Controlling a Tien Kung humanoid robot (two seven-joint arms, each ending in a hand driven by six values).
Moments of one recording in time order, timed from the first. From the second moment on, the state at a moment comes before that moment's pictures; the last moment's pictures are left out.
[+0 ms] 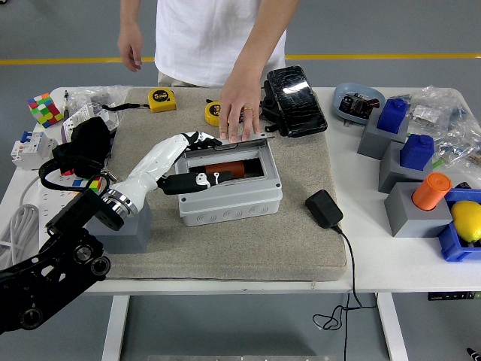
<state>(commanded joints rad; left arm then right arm) -0.38 0.38 -0.78 -1.49 1.61 0.24 0.06 0.06 -0.23 1.09 0.29 -0.40 -0.13 -0.10</state>
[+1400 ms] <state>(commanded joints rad) -0.32 0.37 -1.06 -1.54 1.32 0.30 -0.08 0.06 -0.23 1.10 0.29 -0.40 -0.14 -0.10</state>
